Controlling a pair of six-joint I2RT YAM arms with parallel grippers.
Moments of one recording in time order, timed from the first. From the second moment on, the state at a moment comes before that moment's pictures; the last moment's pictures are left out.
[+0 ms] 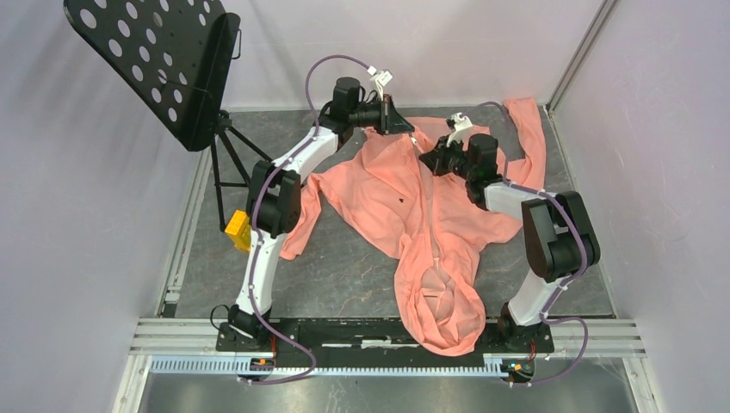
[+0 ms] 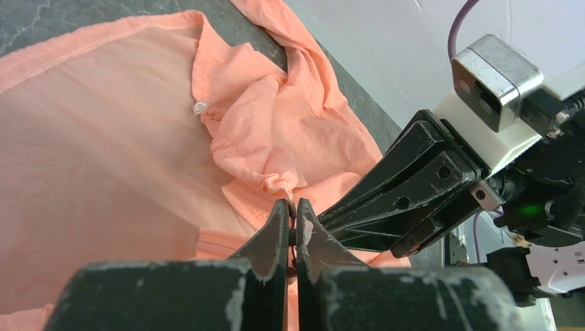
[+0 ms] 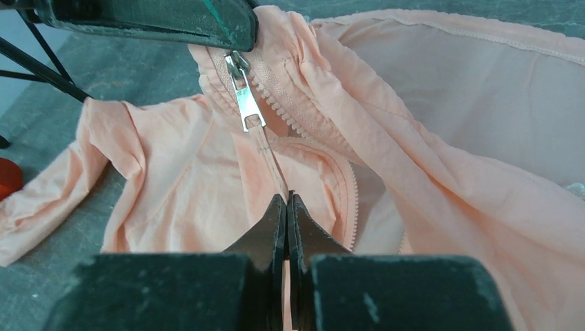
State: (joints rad) left arm -0.42 2.36 2.06 0.05 0.86 -0.45; right arm 0.21 1.75 0.94 0.54 -0.45 0.20
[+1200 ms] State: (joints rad) left arm -0.37 2.25 1.78 0.47 1.01 -0.50; right arm 0.29 1.60 1.09 0.16 -0.38 -0.27
